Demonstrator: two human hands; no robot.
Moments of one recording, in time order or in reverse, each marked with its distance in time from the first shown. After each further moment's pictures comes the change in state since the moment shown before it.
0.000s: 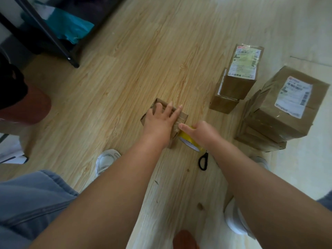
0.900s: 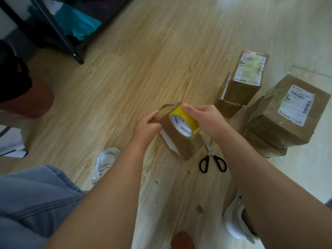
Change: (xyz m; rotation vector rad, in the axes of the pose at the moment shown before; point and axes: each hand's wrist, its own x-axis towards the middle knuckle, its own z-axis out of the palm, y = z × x) left_hand -0.014 -0.034 0.039 -1.683 0.119 -0.441; right_hand -0.035 -0.040 -0.041 0.433 0.021 -0.183
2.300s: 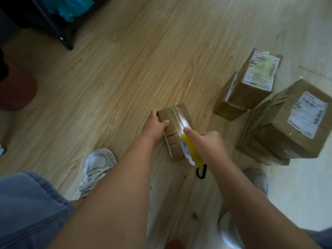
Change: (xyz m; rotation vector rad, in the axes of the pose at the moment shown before) left_hand 0.062 -0.024 0.038 0.110 -0.020 -0.068; right_hand 0.005 0.035 0.031 -0.106 0.197 0.303
